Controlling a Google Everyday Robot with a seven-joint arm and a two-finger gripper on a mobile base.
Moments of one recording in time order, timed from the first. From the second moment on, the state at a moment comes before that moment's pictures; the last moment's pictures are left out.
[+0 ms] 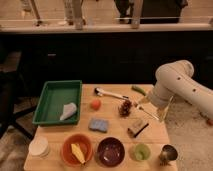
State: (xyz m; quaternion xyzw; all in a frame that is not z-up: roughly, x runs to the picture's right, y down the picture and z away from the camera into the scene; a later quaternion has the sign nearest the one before) arm 0.227 0.109 0.695 -0.28 -0.16 -0.32 0.89
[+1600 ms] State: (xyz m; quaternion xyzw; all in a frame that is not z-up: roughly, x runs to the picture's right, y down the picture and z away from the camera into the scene) arm 0.115 0.101 0.703 -0.15 -0.29 -0.70 0.63
